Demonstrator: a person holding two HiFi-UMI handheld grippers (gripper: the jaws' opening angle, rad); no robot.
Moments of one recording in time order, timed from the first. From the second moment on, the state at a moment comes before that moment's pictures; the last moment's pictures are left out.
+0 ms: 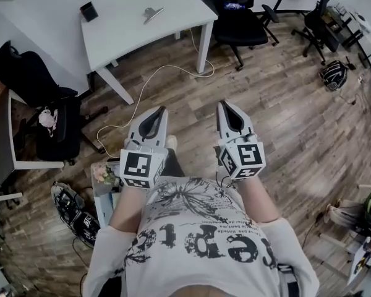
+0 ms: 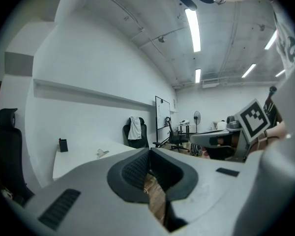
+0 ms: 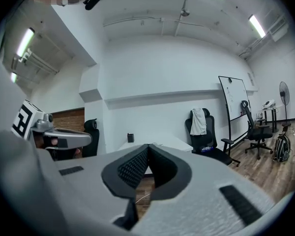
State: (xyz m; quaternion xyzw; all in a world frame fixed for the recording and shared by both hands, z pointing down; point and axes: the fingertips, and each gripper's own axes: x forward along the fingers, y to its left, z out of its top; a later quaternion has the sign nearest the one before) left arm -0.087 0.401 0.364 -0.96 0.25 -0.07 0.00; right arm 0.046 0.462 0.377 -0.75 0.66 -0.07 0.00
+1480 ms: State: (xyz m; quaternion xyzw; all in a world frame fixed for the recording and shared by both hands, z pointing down) left arm -0.066 -0.058 0.373 -0.90 0.42 -0.07 -0.01; right arm 0.093 -0.043 0.422 -0.62 0.77 -0.11 -0.05
